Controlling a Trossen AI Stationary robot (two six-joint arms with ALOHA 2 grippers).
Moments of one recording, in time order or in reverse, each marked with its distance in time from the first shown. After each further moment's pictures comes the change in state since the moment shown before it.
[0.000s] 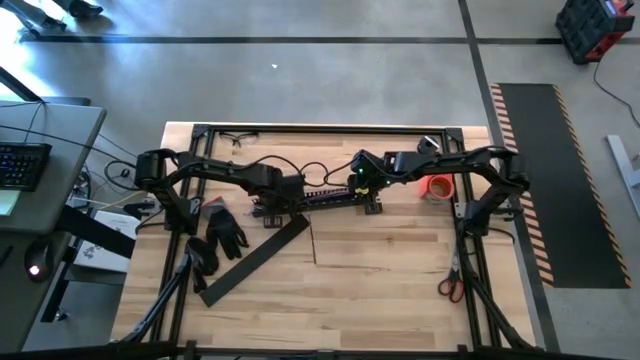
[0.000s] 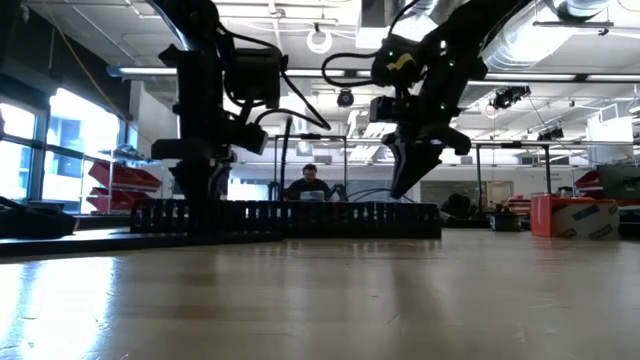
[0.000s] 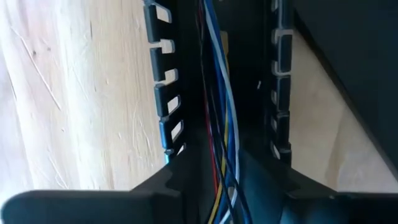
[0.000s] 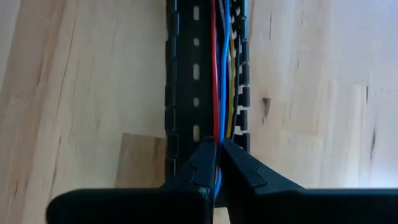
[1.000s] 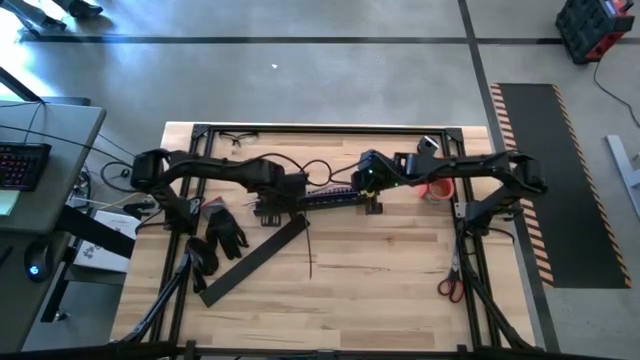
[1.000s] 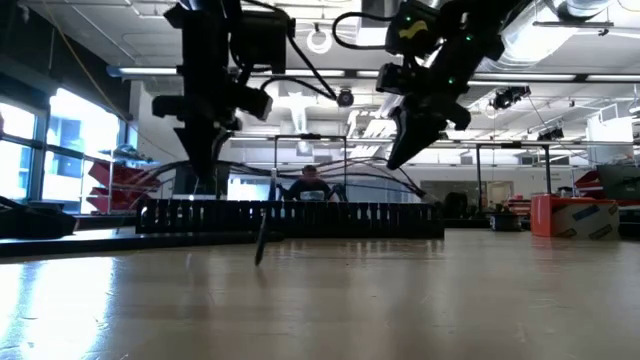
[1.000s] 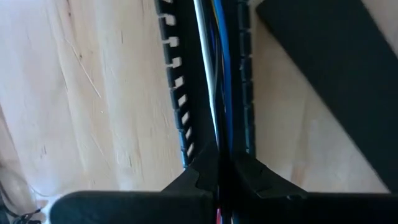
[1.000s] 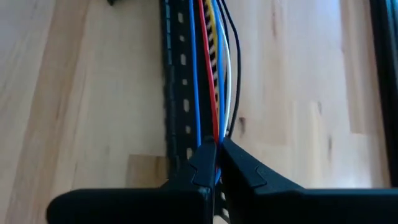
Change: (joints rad) left arm -0.042 -0.028 0.167 -0.240 -0.042 -0.007; right arm 0.047 -0.132 -0.039 0.048 0.062 0.084
